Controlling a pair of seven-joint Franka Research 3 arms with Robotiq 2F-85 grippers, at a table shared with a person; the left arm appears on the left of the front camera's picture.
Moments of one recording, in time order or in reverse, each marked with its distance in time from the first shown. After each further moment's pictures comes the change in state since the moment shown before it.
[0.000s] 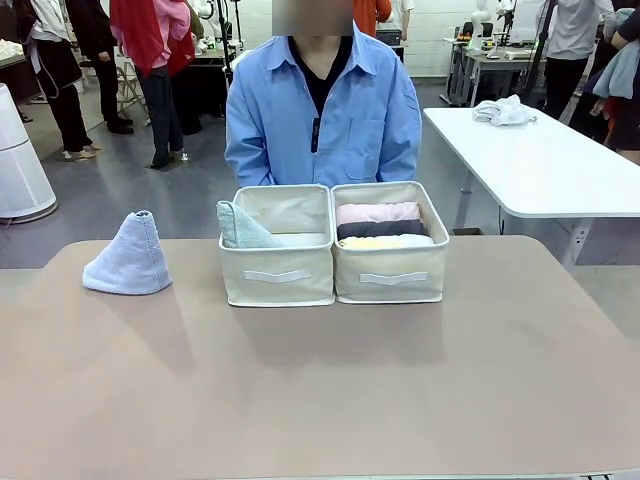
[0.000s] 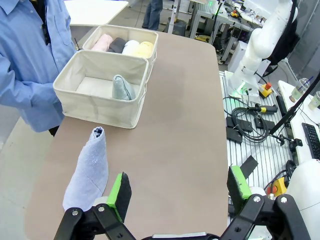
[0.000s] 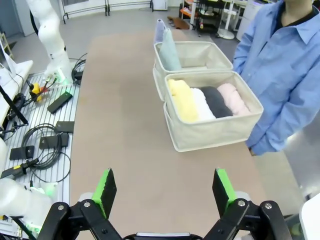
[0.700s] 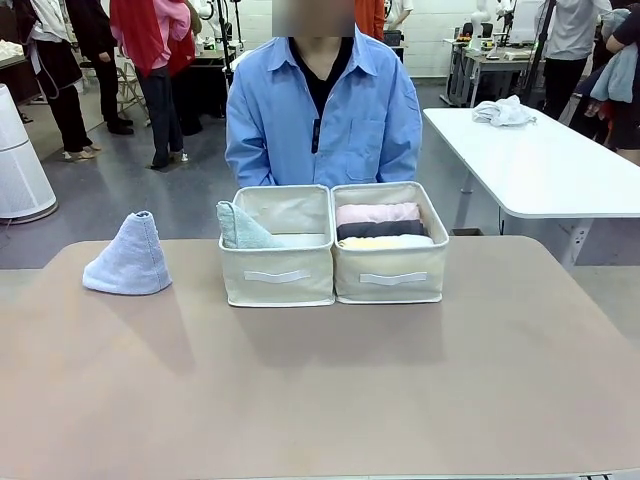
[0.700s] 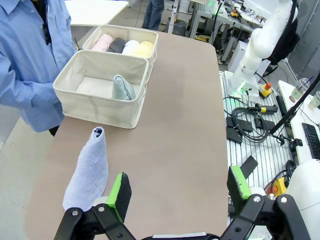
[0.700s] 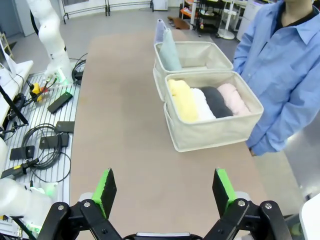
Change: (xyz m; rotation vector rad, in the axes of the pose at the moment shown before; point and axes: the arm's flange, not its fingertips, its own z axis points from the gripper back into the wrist) left arm 0.000 0.000 0.000 0.000 0.000 0.000; right arm 0.000 0.000 0.000 0.000 0.000 0.000
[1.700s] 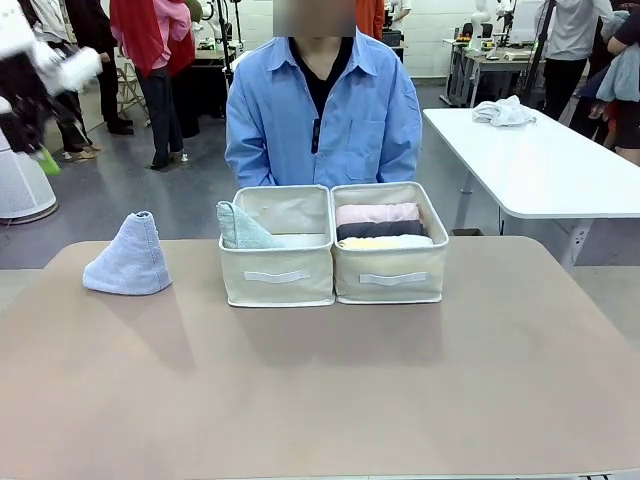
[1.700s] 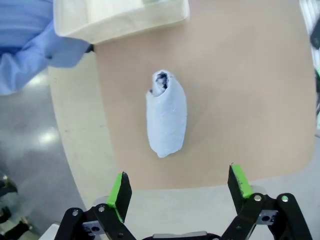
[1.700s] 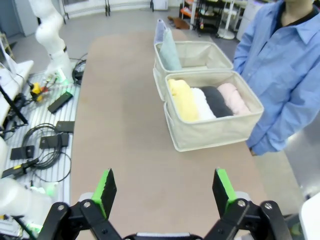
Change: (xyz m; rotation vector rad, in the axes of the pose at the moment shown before) left arm 0.116 0.072 -0.146 0.196 0.885 -0.409; right arm 0.000 0.000 0.001 0.001 0.001 0.000
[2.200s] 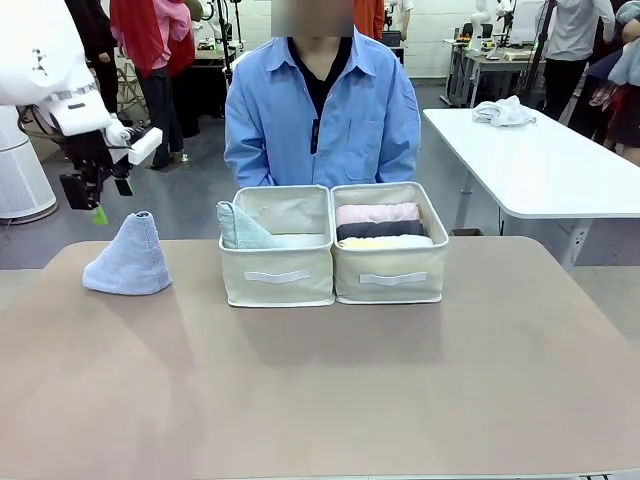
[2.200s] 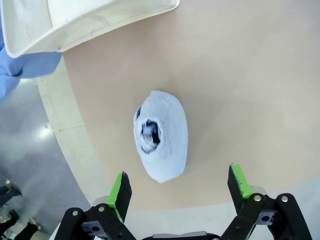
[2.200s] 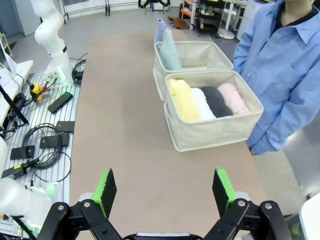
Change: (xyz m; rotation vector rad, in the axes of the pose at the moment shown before) left arm 0.048 0.000 -0.096 -0.015 0.094 -0.053; right arm 0.000 0.000 0.000 0.000 0.000 0.000
